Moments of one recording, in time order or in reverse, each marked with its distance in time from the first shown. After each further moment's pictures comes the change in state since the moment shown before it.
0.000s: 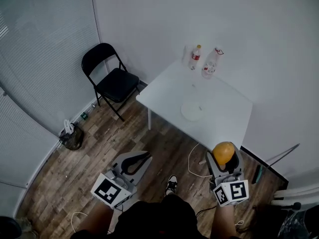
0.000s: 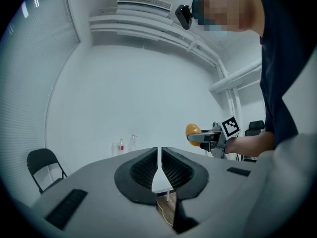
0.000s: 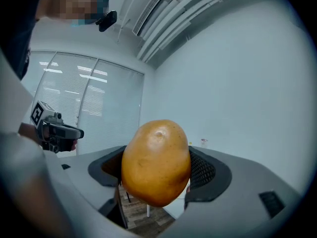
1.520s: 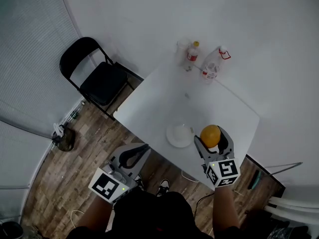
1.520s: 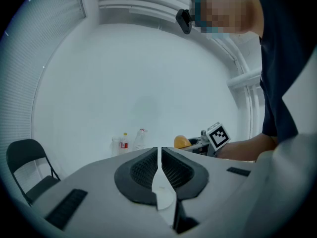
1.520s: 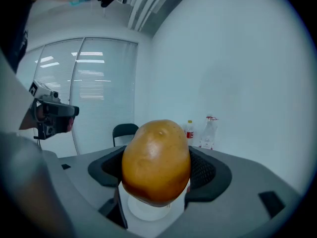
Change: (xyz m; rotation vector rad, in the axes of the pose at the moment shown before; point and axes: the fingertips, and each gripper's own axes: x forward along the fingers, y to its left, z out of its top) left arm 0.274 0.159 -0.020 -0.086 0.082 0.035; right arm 0.289 -0.186 -0.105 -0.011 0.277 0.126
